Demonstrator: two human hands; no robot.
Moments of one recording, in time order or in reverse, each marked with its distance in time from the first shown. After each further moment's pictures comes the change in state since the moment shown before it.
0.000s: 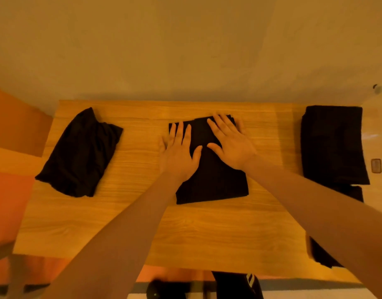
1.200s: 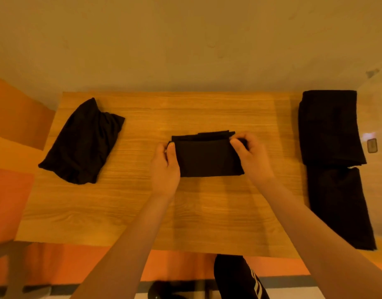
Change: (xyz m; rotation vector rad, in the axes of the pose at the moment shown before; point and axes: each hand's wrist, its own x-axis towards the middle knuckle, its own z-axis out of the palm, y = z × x) left_hand -0.086 0.001 -0.017 -0.974 0.354 -0.281; right_hand -0.093 -0.034 -0.020 1.229 0.317 0.350
